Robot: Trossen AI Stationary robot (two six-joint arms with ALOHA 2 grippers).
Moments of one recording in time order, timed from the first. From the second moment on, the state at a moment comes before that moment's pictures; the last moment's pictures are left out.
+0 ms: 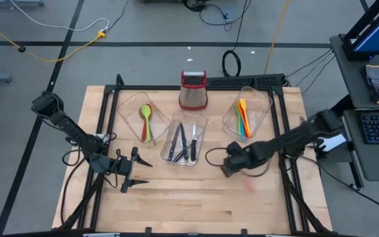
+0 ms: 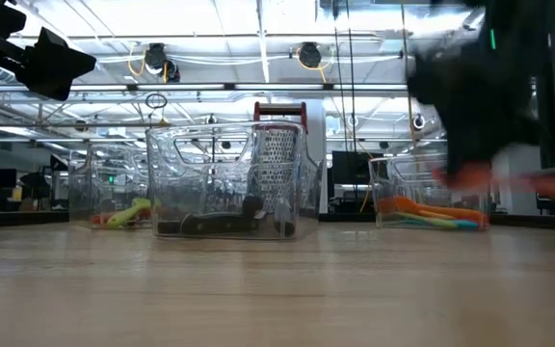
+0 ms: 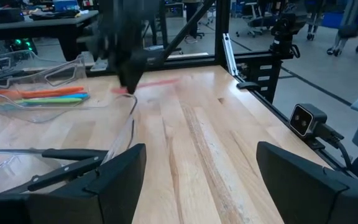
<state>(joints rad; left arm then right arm) -0.76 1.00 0.18 0.65 -0.55 -0.09 0.32 1.52 0.84 -0.66 0.21 1.26</state>
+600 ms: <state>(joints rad) -0.76 1.00 0.18 0.65 -0.55 -0.11 0.20 0.90 0.85 -0.51 0.87 0.90</state>
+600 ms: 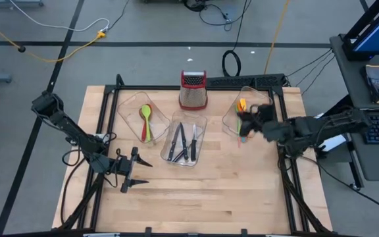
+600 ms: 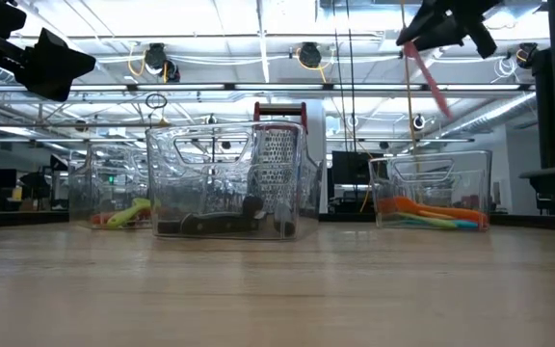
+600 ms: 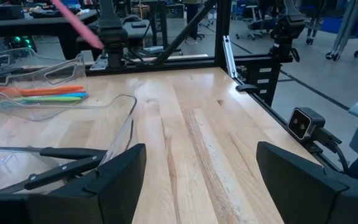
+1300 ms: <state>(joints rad) -0.76 1.00 0.18 0.65 -0.55 -0.16 -0.44 1.06 0.85 -0.52 0.63 0.81</state>
